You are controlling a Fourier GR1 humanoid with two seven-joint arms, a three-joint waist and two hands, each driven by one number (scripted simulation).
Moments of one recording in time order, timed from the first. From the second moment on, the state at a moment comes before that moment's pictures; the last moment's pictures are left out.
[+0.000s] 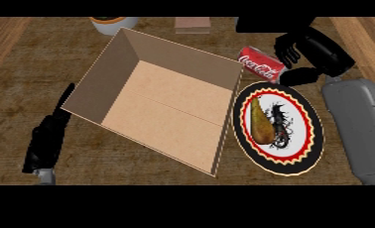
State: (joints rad) left arm 0.04 0.19 0.07 -1.58 -0.19 0.03 0.10; right arm -0.64 -0.35 -0.05 -1.15 0.68 0.31 -0.49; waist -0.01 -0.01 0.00
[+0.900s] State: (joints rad) left arm 0.01 0.17 0.06 -1.57 -0.21 0.03 0.10; right arm -0.82 -0.06 0.07 -1.44 0.58 0.46 0.01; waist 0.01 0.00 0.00
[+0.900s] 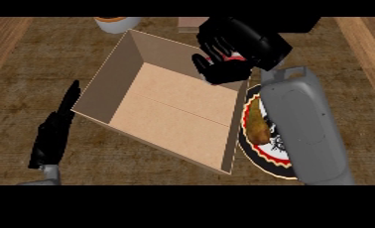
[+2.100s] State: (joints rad) left arm -0.06 0.16 0.06 -1.51 -0.22 0.01 0.08; right arm -1.06 0.00 0.56 -0.77 0.22 -0.09 0.05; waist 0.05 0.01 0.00
